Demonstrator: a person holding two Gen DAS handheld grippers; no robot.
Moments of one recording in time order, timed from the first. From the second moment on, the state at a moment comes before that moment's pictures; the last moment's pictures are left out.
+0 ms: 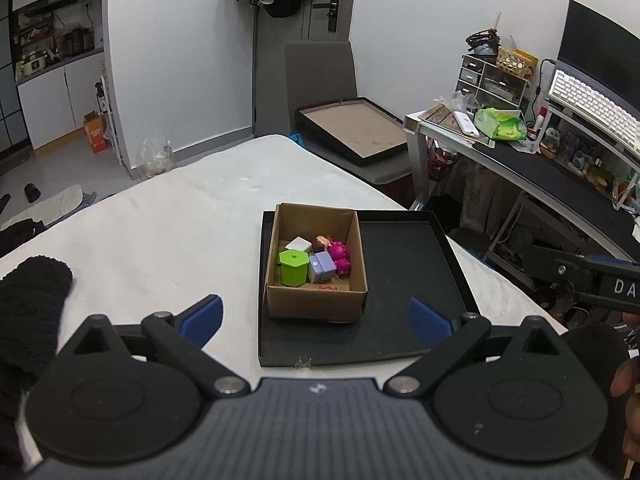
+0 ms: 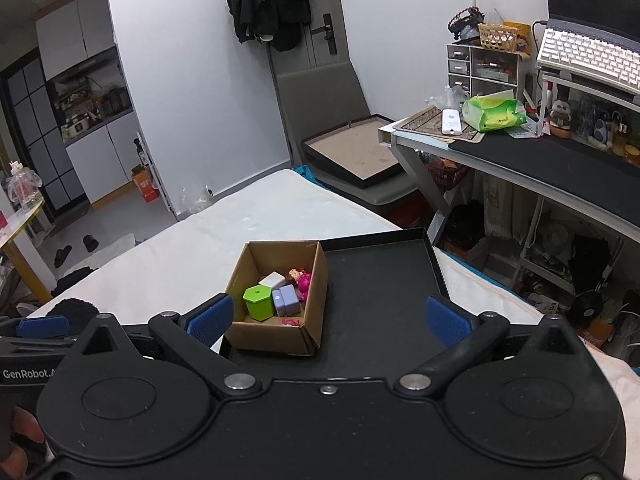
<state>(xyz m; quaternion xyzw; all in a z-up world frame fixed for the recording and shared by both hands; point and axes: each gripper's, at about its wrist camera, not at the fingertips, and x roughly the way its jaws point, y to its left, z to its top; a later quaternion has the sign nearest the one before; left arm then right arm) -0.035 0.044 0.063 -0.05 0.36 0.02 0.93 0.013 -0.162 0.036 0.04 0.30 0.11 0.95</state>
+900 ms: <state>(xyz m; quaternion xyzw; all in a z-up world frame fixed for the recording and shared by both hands) -0.061 0.041 0.070 -0.06 0.34 0.03 0.94 -0.012 -0.168 0.037 0.03 0.29 0.11 0.95</state>
